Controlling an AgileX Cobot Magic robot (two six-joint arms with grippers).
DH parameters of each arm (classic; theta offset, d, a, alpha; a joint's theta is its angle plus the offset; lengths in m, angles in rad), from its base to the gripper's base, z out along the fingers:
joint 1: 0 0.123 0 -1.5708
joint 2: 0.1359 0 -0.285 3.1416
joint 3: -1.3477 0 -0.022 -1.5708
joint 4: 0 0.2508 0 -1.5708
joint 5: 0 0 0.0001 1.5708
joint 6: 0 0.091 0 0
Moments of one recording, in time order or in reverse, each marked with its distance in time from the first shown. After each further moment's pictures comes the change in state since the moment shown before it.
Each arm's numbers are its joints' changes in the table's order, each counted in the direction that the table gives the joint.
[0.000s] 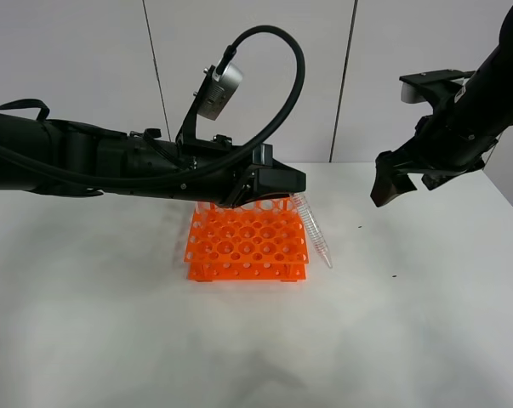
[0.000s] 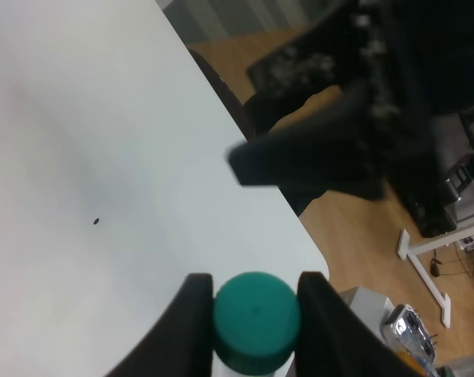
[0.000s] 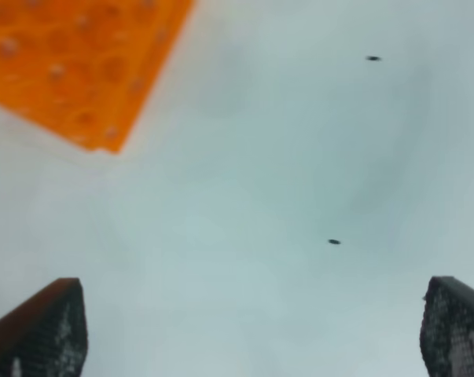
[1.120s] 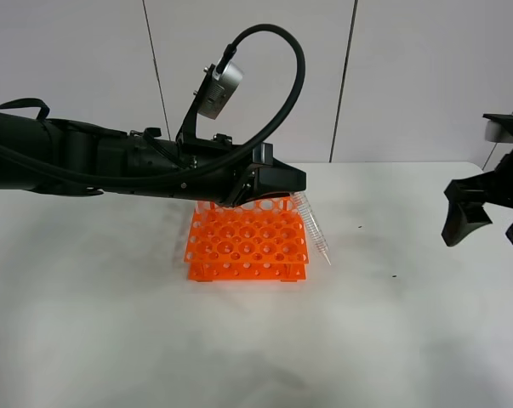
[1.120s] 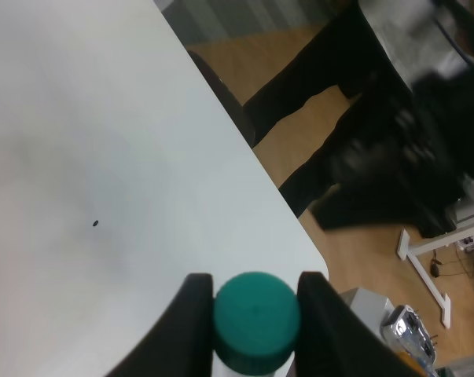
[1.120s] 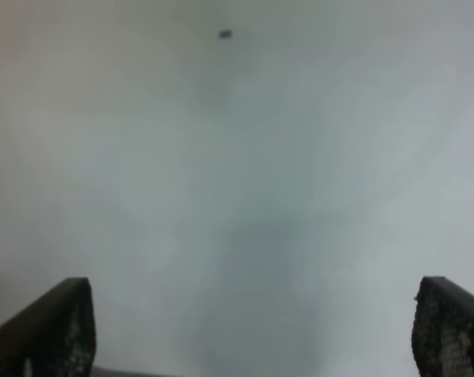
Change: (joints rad) left arm 0.000 0.000 0.003 0.000 0.000 0.000; right arm -0.193 -0.211 -0.205 -0.021 0.204 0.155
